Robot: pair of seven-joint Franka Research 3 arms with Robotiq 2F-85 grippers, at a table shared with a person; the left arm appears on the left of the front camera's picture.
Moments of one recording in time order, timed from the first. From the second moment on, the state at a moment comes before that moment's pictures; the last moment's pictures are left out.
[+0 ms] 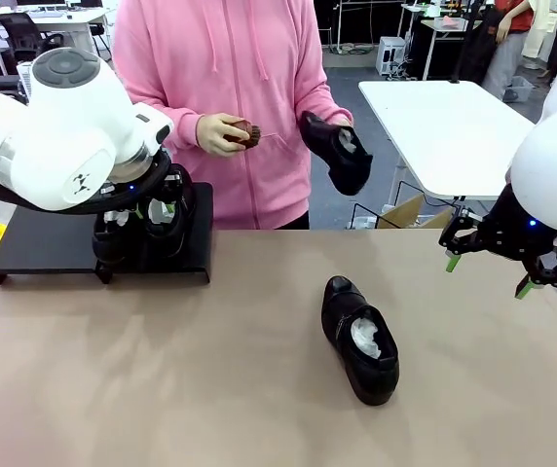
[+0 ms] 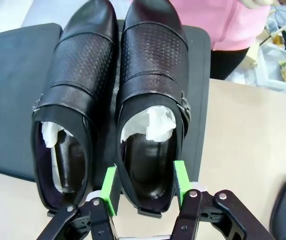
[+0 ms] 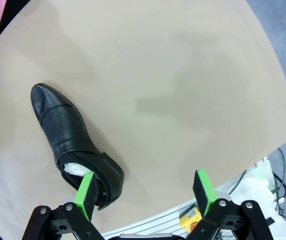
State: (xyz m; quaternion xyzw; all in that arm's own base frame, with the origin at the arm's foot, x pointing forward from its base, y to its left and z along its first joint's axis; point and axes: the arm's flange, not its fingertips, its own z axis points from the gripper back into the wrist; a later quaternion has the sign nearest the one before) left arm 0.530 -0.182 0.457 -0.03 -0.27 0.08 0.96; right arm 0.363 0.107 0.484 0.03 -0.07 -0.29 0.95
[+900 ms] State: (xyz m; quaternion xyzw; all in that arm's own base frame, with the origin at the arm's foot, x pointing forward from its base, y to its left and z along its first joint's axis) left arm 0.476 -0.214 0.527 -0.11 -0.25 0.00 0.96; right arm 0.316 0.076 0.513 0.05 -0.07 -0.25 0.96
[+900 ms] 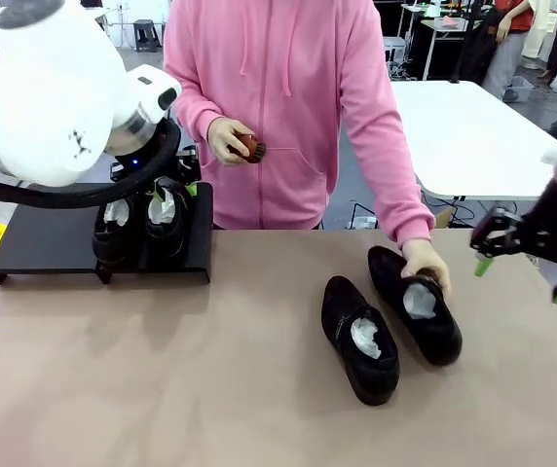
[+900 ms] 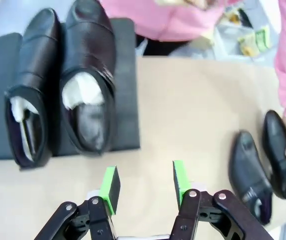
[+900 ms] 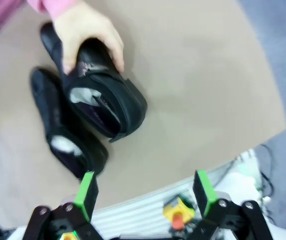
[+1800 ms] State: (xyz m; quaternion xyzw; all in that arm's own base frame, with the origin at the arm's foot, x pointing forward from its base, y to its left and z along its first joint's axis) left arm 0.446 -0.173 0.524 -0.14 -0.12 -0.03 0.98; right arm 0.267 0.043 0.525 0.09 -0.04 -0.21 0.97
